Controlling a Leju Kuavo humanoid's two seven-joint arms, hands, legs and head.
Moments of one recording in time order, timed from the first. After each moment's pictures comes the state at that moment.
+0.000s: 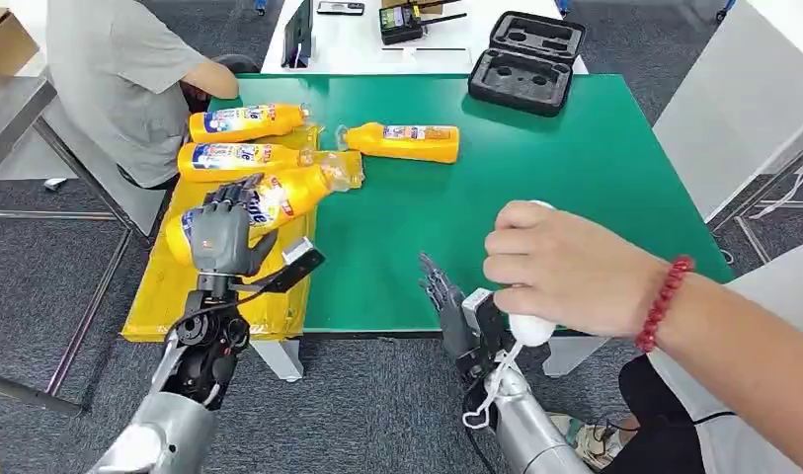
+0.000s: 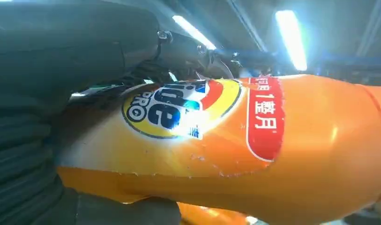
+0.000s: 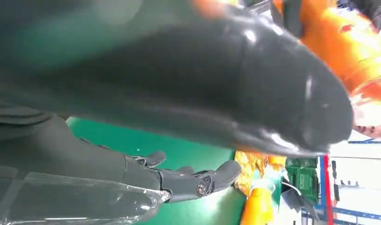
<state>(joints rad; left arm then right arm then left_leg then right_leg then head) -0.56 -0.21 0.12 -0.76 -1.56 0.66 -0.32 -0.33 0.13 0.29 -0.74 0.05 0.20 -0.70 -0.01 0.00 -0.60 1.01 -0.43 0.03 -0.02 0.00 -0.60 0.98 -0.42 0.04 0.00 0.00</state>
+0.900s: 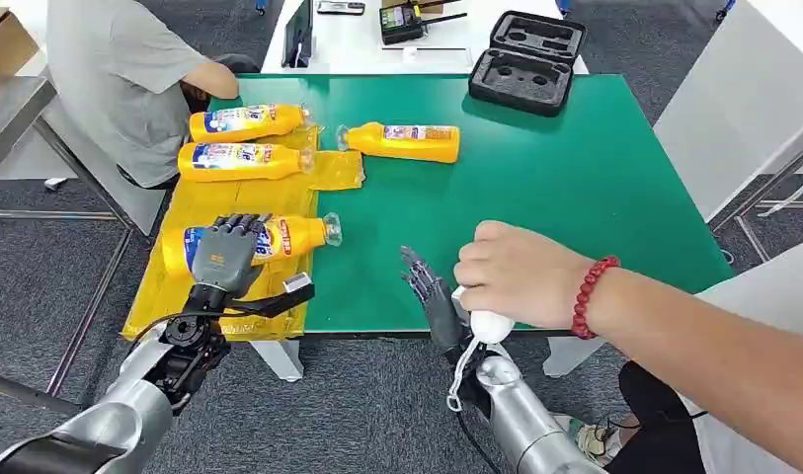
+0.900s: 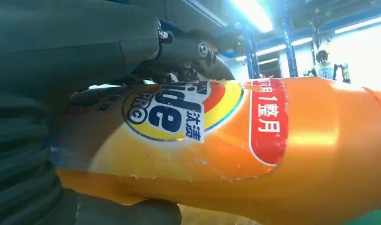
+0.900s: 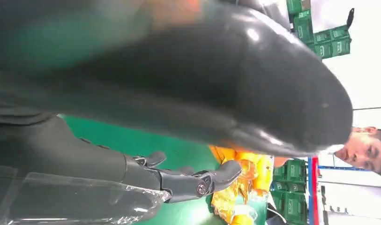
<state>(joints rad) -0.66 -0.01 -0.28 -0.45 -1.56 0.66 -0.08 -0.38 0.12 0.37 -0.73 0.00 0.24 -0.70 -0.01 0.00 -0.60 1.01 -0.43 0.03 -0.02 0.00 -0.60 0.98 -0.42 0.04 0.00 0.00</state>
